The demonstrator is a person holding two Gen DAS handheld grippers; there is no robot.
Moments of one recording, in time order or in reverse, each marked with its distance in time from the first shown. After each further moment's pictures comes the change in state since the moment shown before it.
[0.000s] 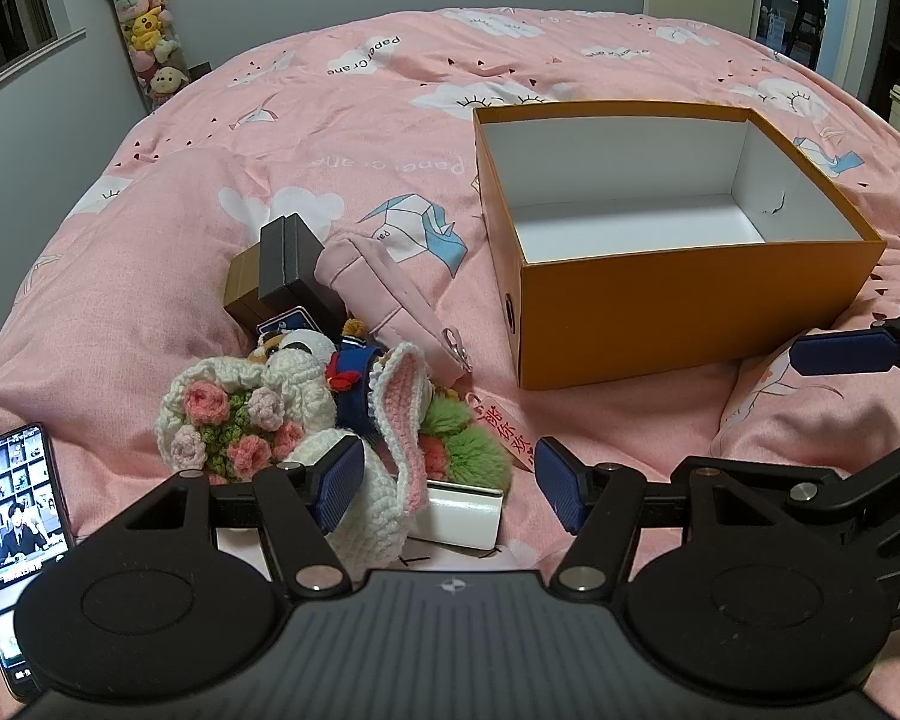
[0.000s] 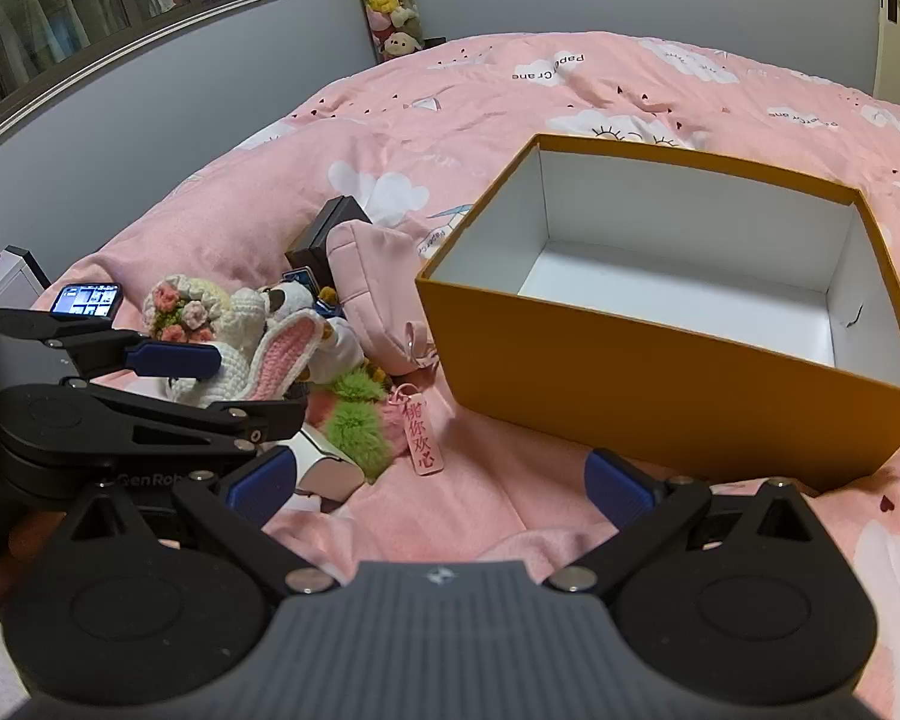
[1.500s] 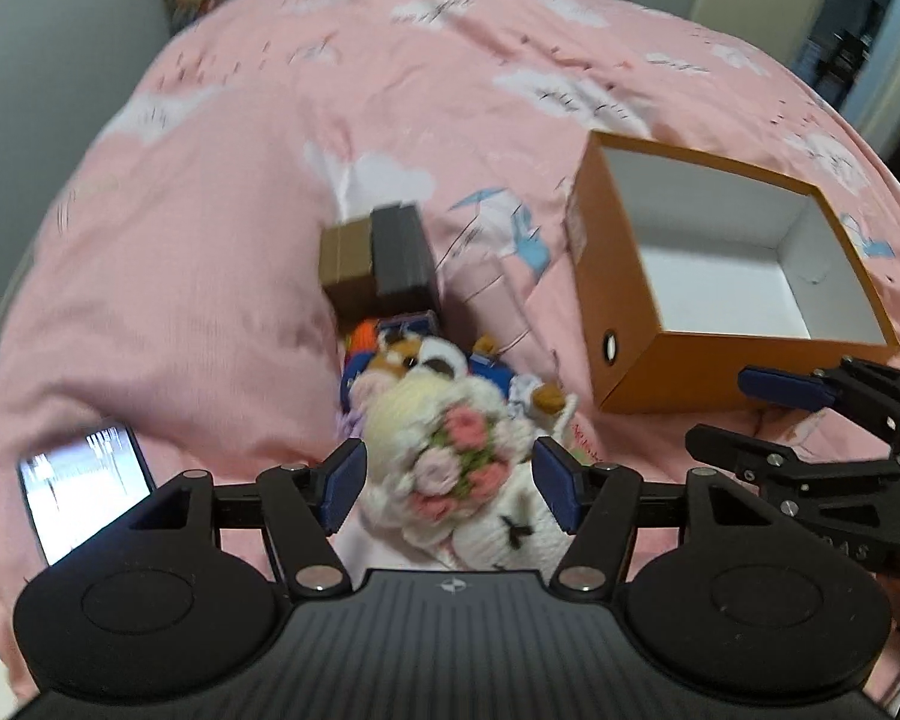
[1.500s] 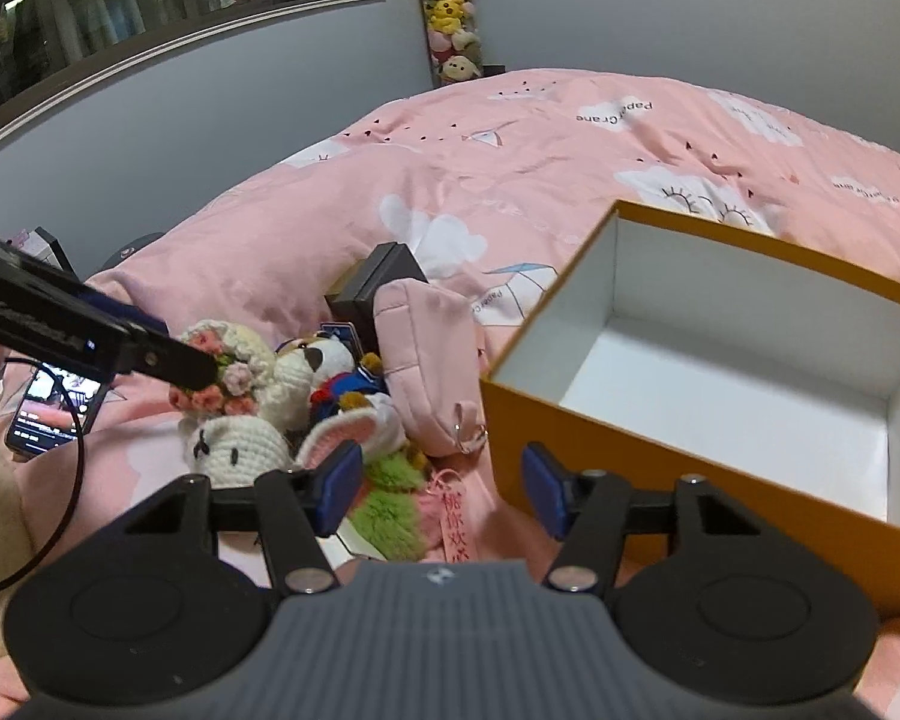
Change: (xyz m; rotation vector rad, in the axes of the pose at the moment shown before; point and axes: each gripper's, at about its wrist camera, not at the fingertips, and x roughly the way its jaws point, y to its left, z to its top) left arm 0.002 0.111 0.037 -0.194 0.142 -0.099; right arm 0.036 0.023 0.041 -0.116 -0.055 0.059
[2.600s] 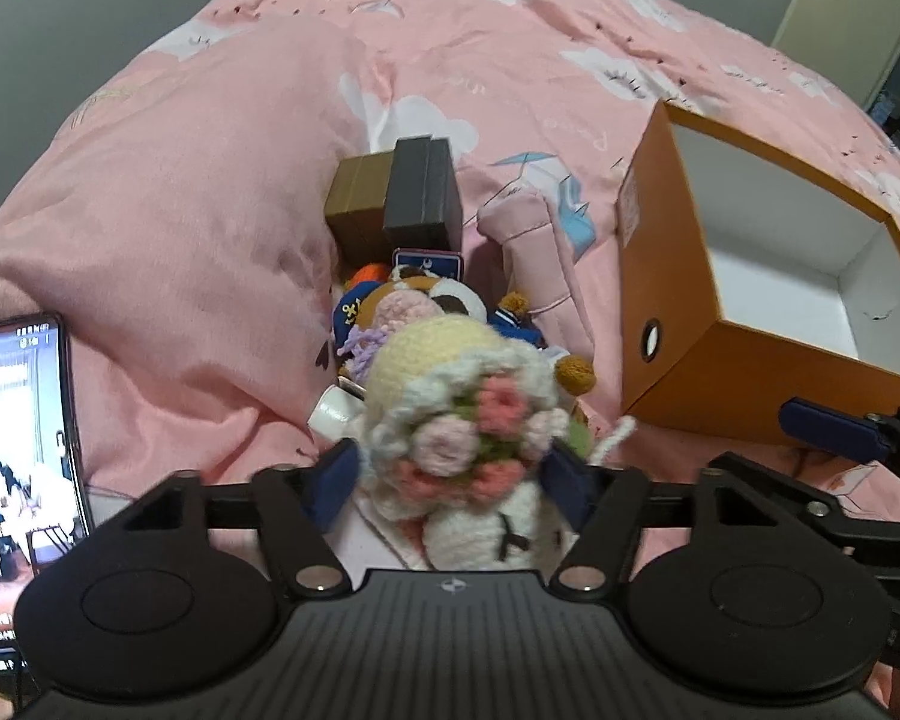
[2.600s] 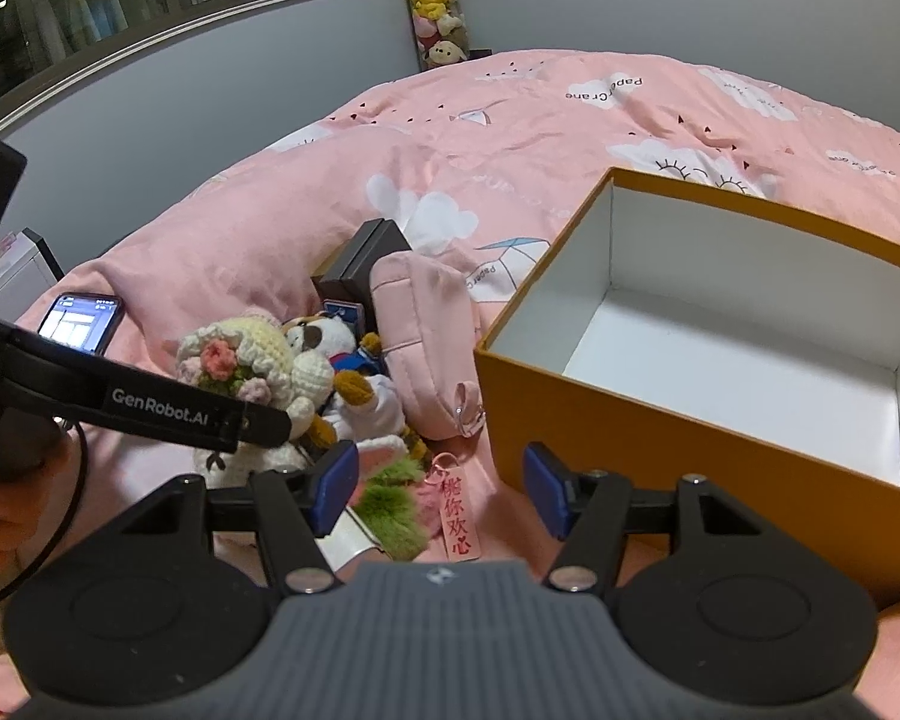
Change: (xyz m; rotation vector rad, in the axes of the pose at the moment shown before) left arm 0.042 -0.019 -0.022 -0.110 -0.027 0.083; right arm 0.014 0.000 -0.008 0.040 0.027 -0.006
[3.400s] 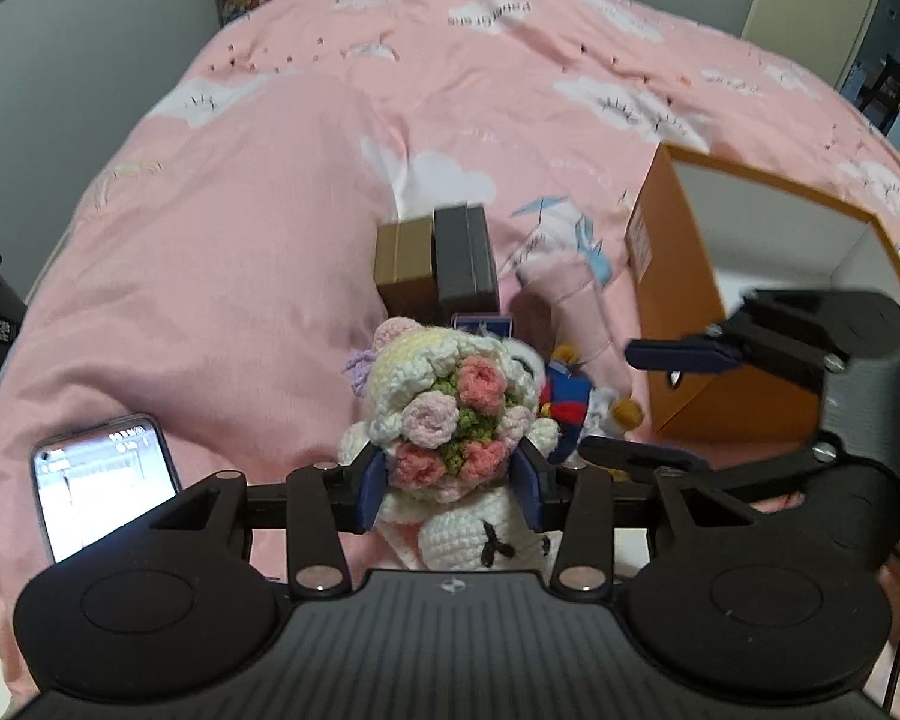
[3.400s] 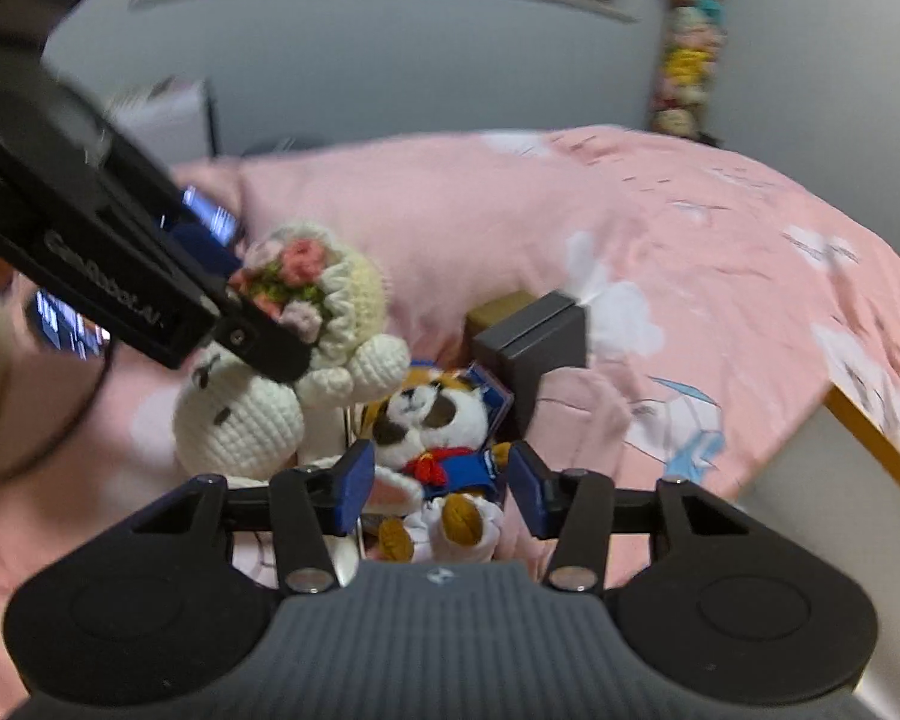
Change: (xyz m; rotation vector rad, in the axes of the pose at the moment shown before) left arm -0.020 0.033 0.027 0.085 0.007 0.008; right arm 0.067 0.050 0.044 -0.556 0.006 0.229
